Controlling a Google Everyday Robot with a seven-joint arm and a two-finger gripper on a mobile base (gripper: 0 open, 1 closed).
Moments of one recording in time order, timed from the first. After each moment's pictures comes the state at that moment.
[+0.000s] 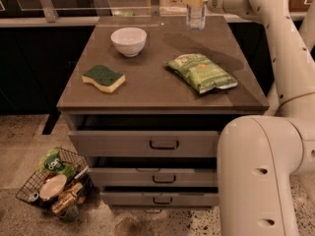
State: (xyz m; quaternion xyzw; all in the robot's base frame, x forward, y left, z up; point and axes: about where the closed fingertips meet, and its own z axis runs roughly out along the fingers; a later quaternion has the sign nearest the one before) arm 0.898 -0.147 0.980 -0.25 0.72 0.22 0.60
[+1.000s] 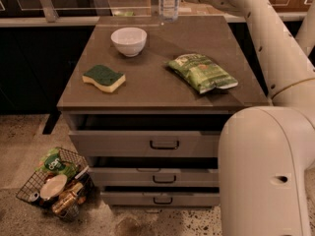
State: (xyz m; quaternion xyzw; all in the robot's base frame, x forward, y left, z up) arm 0.877 -0.048 1.027 -0.28 0.68 0.27 0.62
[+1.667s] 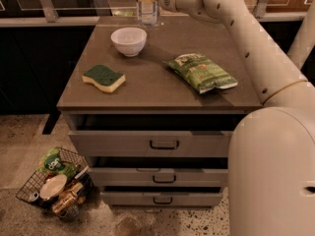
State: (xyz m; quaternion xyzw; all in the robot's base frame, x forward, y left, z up) arm 0.853 0.023 1.021 -0.32 0.64 0.30 0.63
